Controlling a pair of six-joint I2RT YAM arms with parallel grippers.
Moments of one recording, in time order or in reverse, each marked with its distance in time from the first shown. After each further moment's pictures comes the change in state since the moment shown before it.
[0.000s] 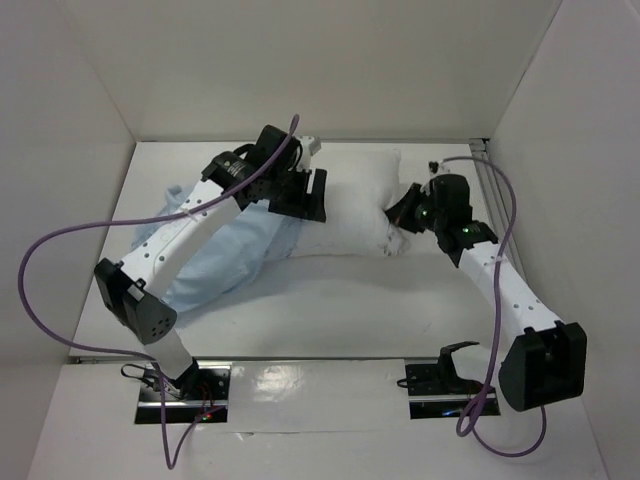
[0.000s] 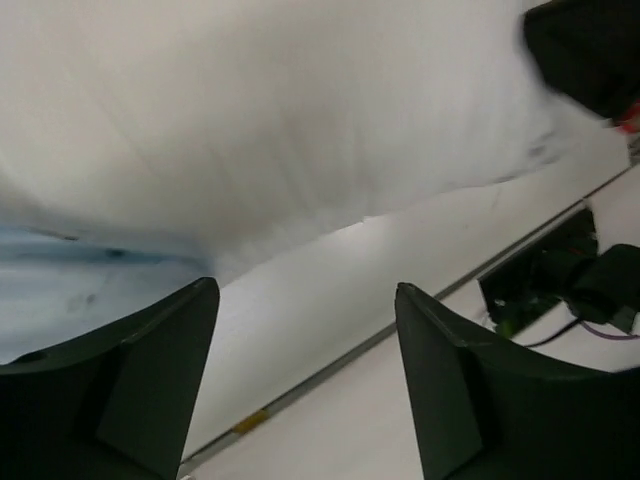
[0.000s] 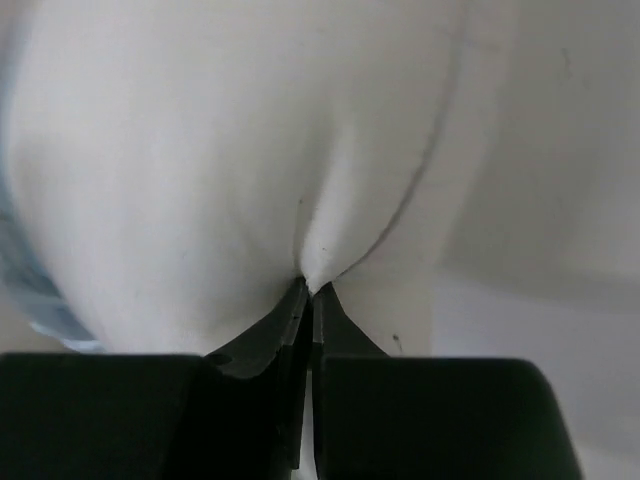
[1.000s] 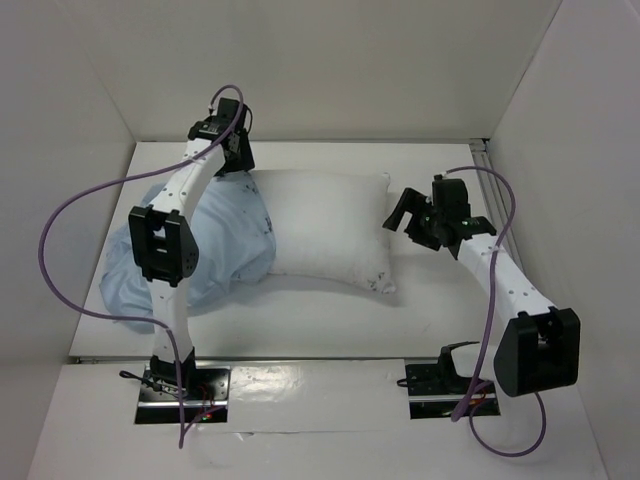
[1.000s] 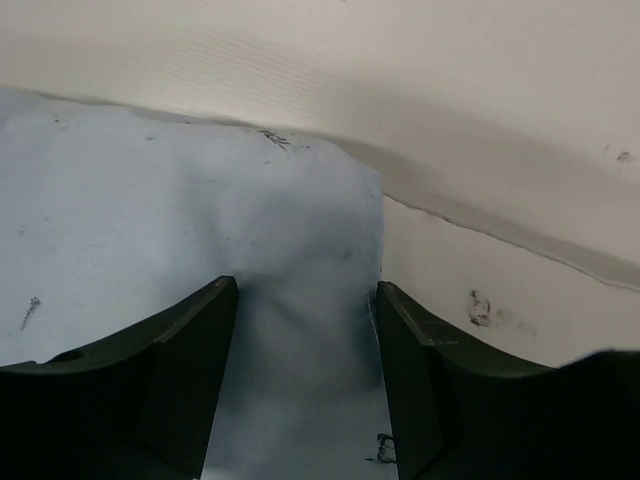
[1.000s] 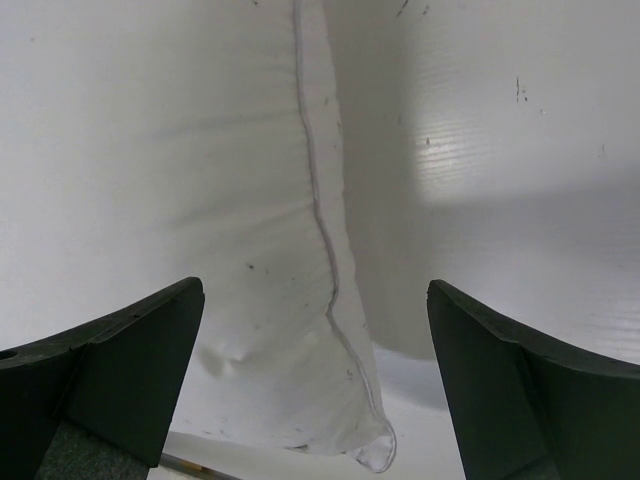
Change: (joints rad) left arm 0.418 0.435 0.235 0.072 -0.460 -0.052; right arm -0.048 0.063 -0.009 -0.219 0.146 -0.042
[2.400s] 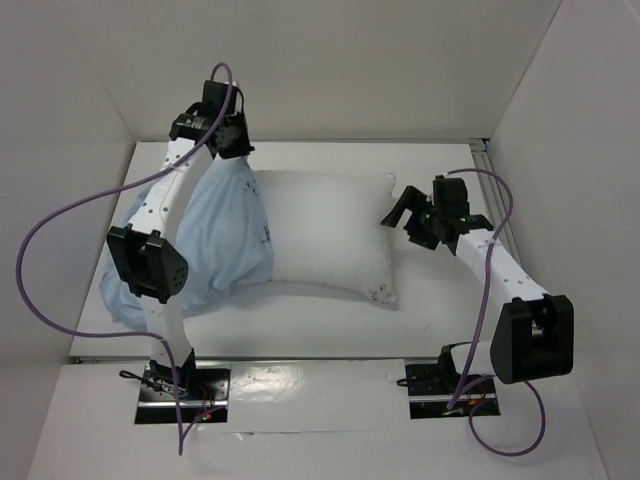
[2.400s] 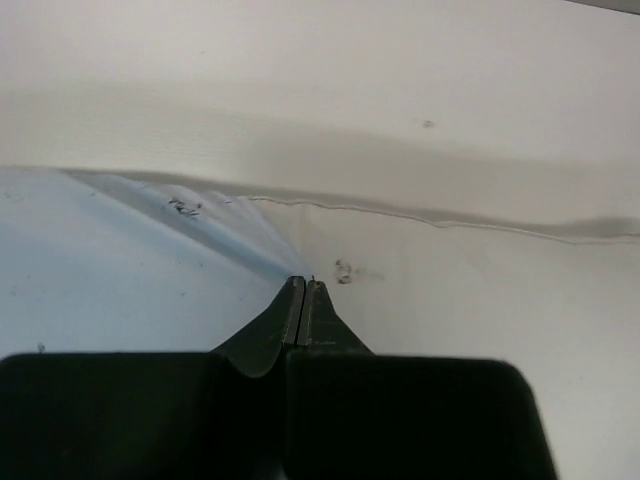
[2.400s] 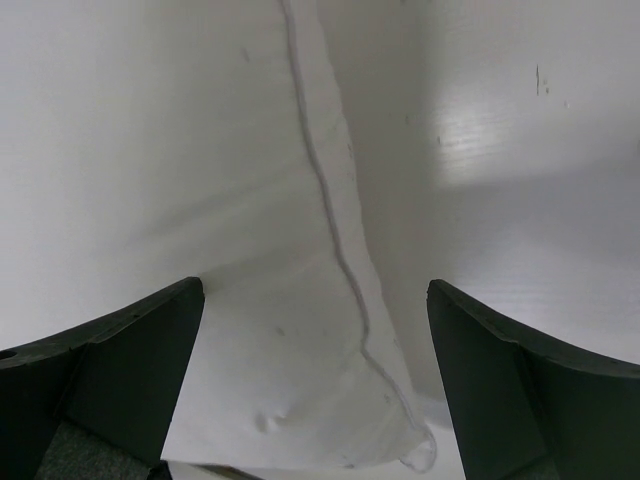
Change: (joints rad) left arm -0.020 -0.154 0.012 0.032 0.198 0.054; right arm -0.017 0.067 -0.010 0.033 -0.059 0.044
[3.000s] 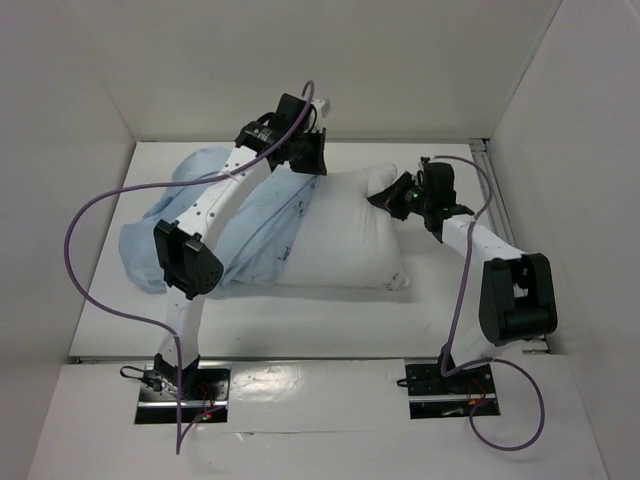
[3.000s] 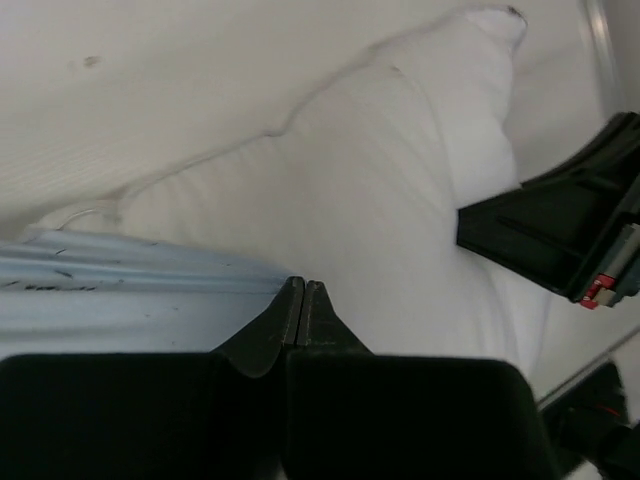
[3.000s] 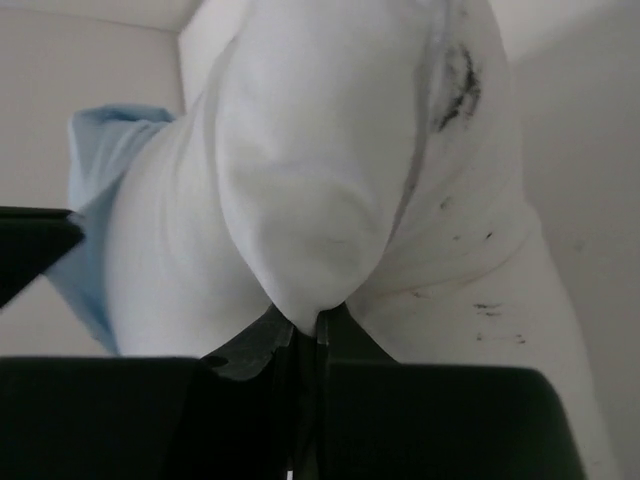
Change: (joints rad) left arm -0.293 0.143 0.174 -0.023 0.242 0.052; right arm 0.008 0.240 0.023 0.503 -0.282 0.291
